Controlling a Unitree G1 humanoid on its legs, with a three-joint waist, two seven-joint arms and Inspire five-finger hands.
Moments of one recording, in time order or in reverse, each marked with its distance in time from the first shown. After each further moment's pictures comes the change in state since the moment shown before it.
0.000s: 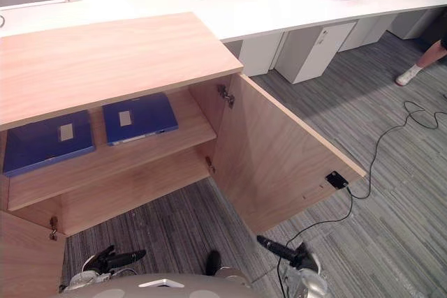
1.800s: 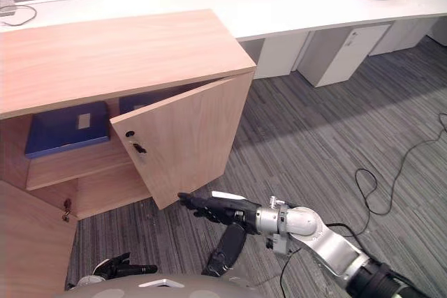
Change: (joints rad) left arm -0.011 0.033 -0.231 0.119 0.008 -0.050 -0.079; right arm -0.073 -0.707 1.092 -0.852 0.310 -0.113 0.578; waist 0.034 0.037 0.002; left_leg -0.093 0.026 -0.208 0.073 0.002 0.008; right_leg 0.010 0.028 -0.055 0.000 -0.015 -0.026
